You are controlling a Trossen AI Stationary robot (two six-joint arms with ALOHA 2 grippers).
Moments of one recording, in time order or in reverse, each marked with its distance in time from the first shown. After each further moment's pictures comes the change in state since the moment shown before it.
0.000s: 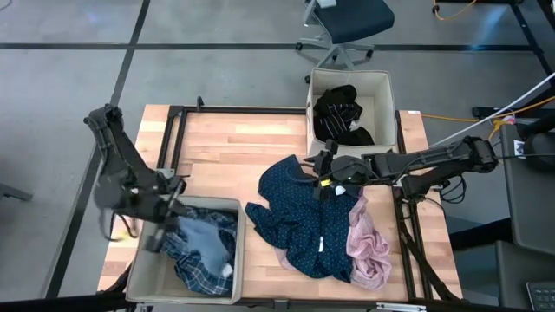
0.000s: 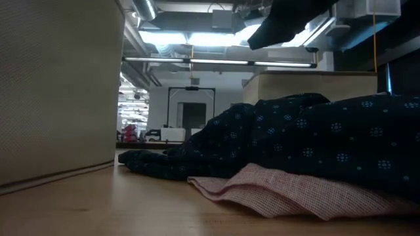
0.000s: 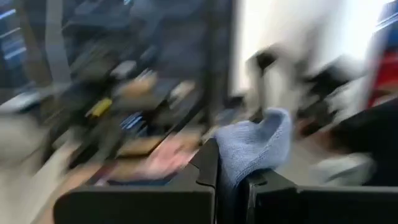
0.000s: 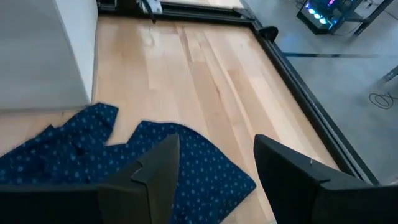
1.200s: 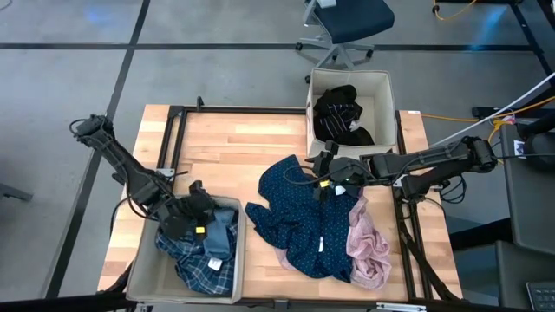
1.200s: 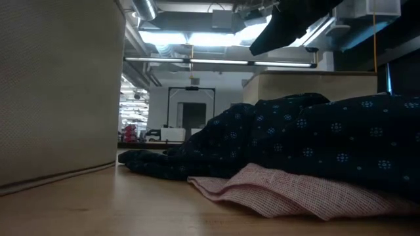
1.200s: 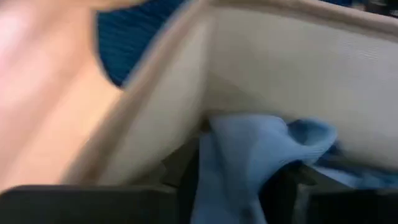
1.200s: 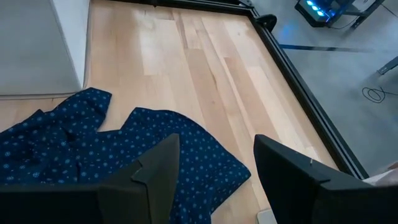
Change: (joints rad) left arm 0.274 0.230 -0.040 -0.747 0.175 -0.864; right arm 0.000 0.013 0.000 -0.034 0.017 -0.007
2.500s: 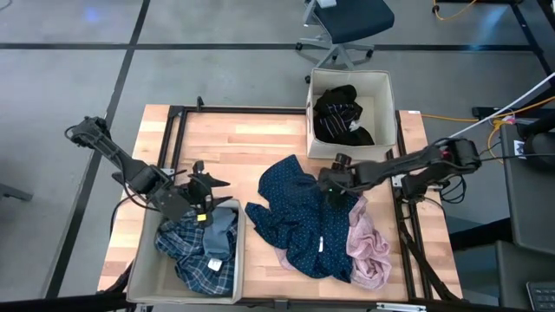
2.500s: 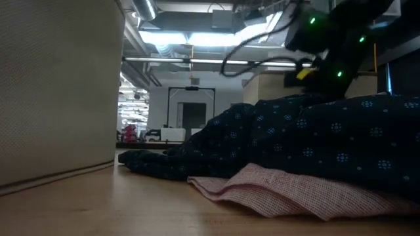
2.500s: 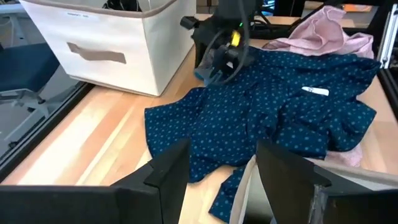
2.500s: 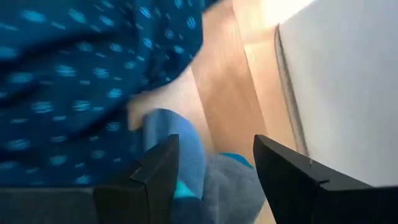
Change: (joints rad) left arm 0.126 -0.047 0.132 0.072 -0.174 0.370; right arm -0.056 0.173 -0.210 -0.238 -0.015 0.214
